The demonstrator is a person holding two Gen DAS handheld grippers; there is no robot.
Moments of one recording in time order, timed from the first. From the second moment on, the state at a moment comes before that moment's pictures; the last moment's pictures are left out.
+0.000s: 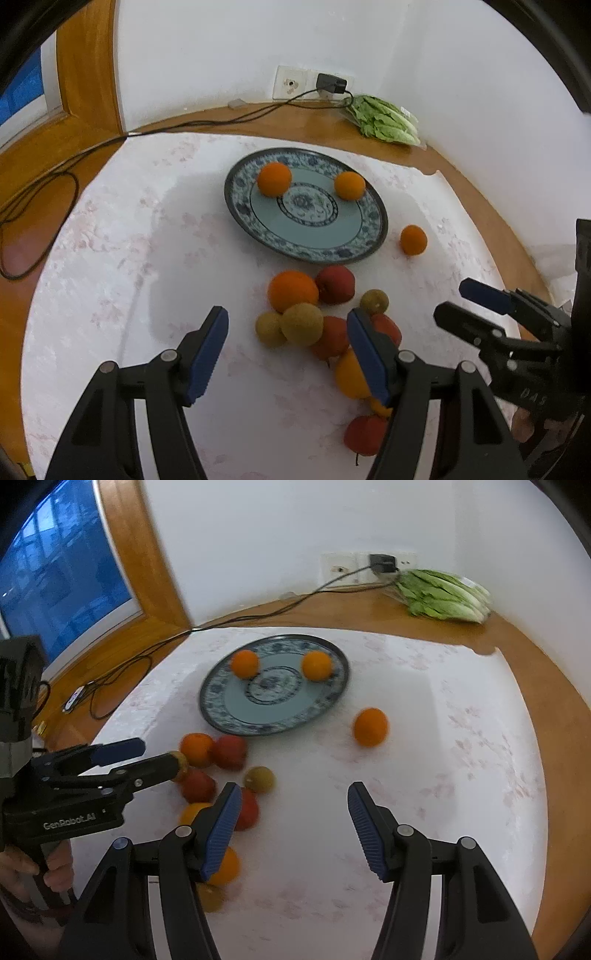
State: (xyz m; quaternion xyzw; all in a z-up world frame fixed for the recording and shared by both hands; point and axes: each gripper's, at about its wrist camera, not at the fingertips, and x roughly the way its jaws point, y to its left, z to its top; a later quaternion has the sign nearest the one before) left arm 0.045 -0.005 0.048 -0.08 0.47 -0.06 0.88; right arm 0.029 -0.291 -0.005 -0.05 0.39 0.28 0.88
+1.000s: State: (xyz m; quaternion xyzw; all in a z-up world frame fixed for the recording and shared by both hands) left arm 0.043 -0.006 0.038 -0.10 0.46 -0.09 0.88; right arm 0.065 -0.313 -0.026 -0.03 0.41 0.25 0.88
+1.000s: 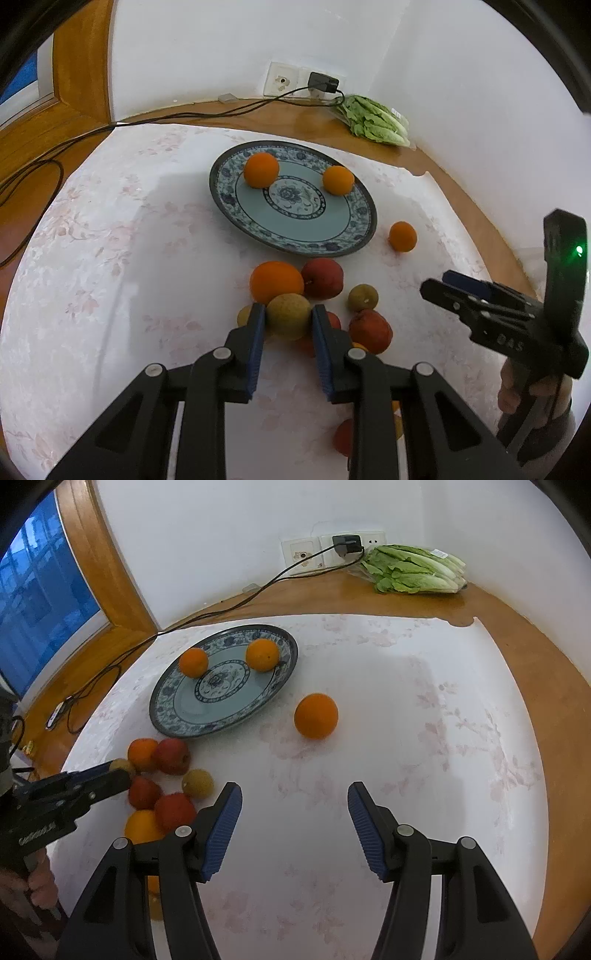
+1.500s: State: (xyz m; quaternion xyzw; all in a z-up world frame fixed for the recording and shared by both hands) left arm 0.041 0.006 0.043 -0.11 0.46 -0.06 0.88; right arm 0.104 -0.287 -0.033 -0.06 0.40 0.25 0.88
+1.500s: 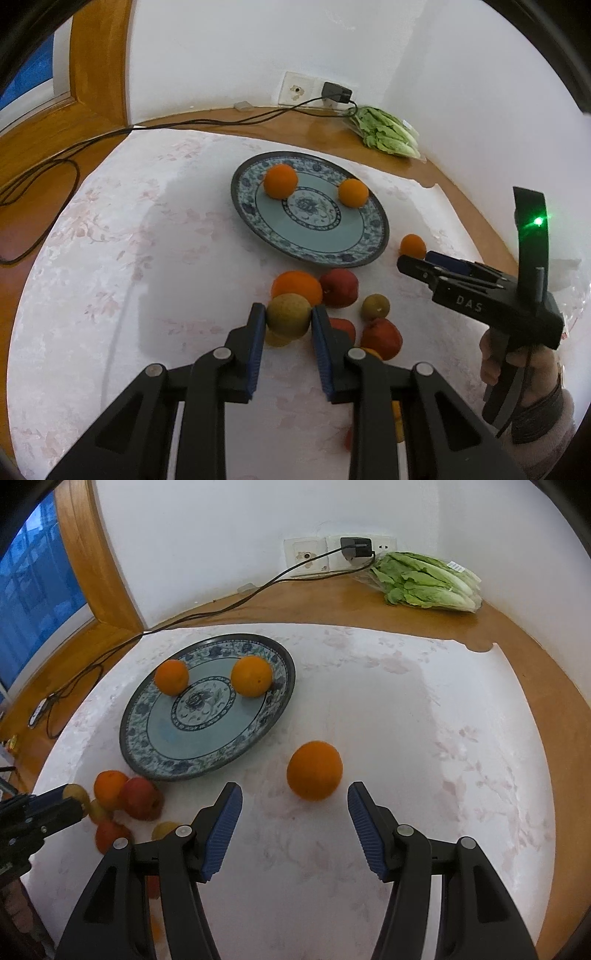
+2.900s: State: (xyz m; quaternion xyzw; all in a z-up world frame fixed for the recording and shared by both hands) left arm 0.045 0.005 0.061 -0.10 0.44 -0.06 0.89; right arm 0.071 -0.290 -0.004 -0.05 0.37 0.28 0.88
